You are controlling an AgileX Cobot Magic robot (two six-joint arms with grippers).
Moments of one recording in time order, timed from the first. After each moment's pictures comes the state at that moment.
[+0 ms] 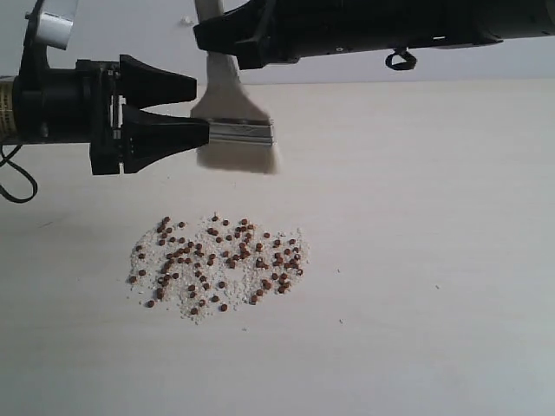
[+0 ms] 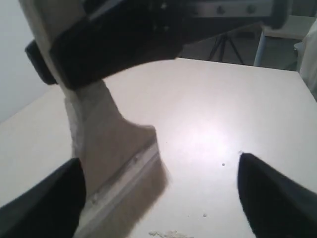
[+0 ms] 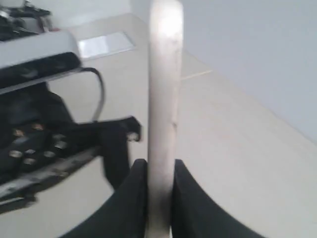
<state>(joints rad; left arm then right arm) -0.27 1.79 -0.91 1.45 -1.22 -0.87 0.39 1.89 -1.33 1.68 0.85 -1.84</state>
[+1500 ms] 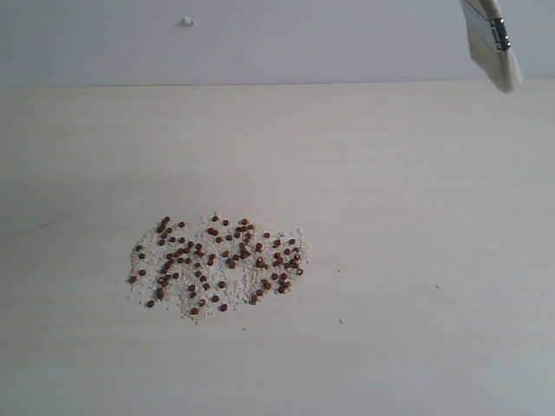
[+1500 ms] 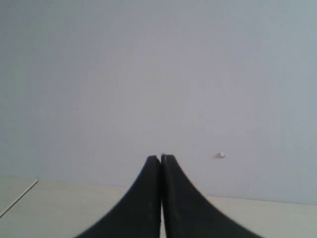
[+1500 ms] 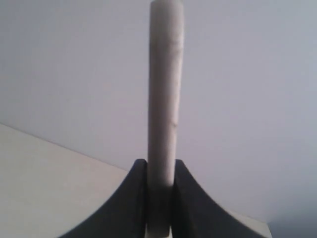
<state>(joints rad) -0.07 0.32 -0.20 0.35 -0.18 -0.47 0.81 1.43 -1.19 1.74 -0.91 -2.05</state>
